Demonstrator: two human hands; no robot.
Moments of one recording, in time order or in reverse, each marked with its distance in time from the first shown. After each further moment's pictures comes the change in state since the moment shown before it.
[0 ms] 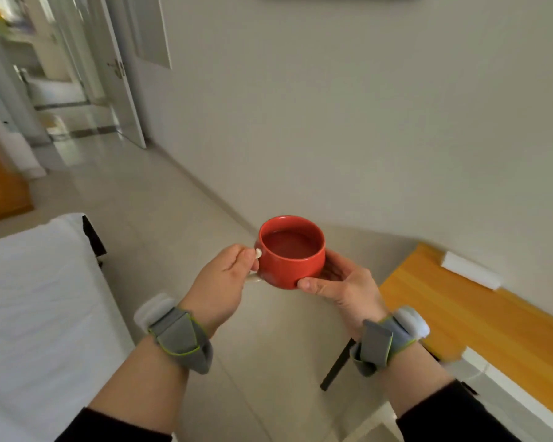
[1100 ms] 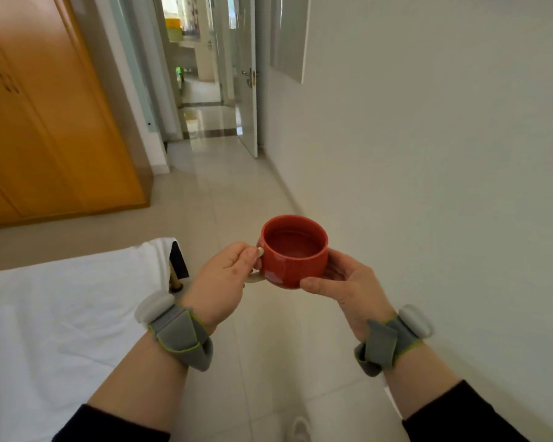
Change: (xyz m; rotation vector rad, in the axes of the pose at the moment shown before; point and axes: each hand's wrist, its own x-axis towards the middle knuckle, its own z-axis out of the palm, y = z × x) left_hand 0.468 -0.127 -0.200 0.110 0.320 -0.171; right_hand 0.567 0.028 0.220 0.042 -0.450 0.028
